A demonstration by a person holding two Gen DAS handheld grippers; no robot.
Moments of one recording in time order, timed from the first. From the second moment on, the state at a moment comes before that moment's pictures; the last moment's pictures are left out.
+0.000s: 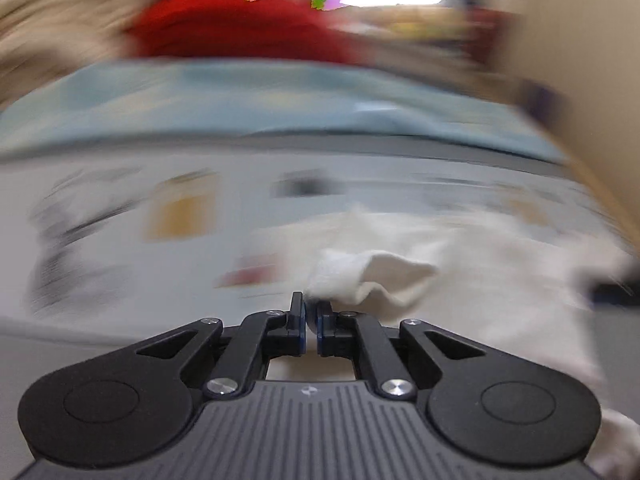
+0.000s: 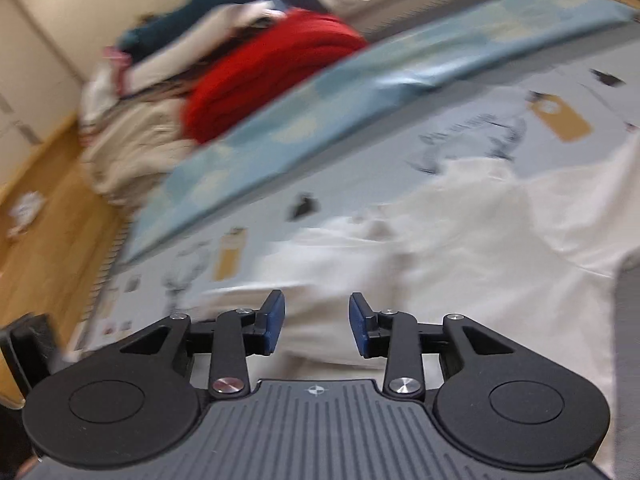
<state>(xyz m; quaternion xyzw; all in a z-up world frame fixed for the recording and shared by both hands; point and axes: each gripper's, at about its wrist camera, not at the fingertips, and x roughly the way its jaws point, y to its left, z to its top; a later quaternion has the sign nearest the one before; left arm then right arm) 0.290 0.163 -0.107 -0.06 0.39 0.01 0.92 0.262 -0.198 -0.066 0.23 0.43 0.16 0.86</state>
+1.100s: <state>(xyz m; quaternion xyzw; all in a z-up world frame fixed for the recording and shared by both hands) 0.332 0.231 -0.138 -0.05 0.40 0.16 0.90 0.276 -0.247 -0.123 0.16 0.55 -0.02 0.82</state>
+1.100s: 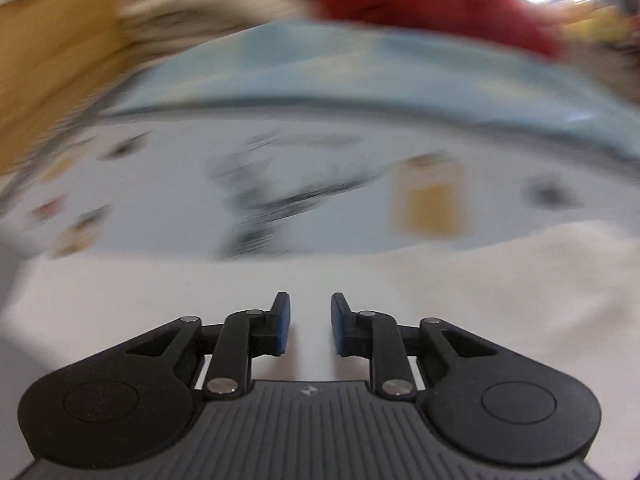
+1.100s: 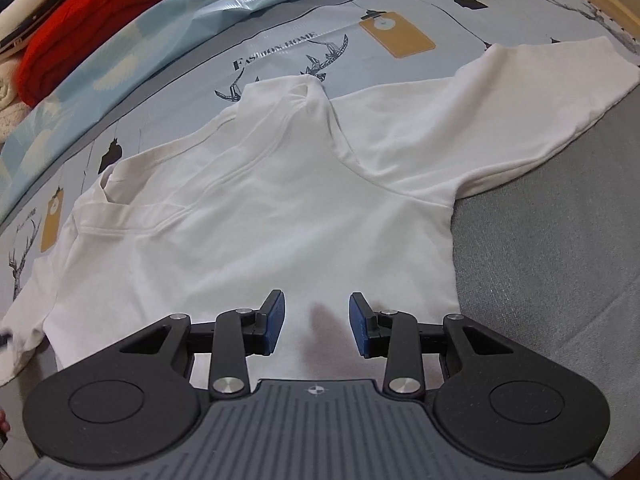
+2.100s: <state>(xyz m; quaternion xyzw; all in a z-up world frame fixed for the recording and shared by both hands) 0.359 0.204 -0.155 -0.09 0.39 0.07 0.91 0.277 -0.273 -0.123 0.15 0.54 -0.04 0.83</state>
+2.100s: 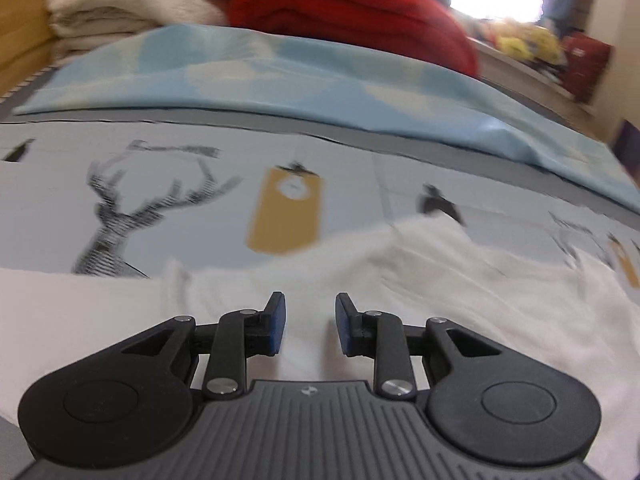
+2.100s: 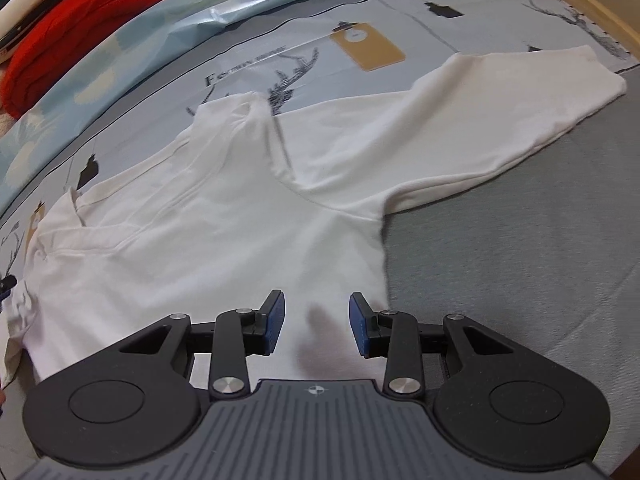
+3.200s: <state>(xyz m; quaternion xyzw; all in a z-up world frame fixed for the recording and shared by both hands) 0.102 0.167 -0.165 -0.09 0.61 -0.05 0.79 0.087 -0.330 -0.125 0.10 0.57 0.05 0.81</state>
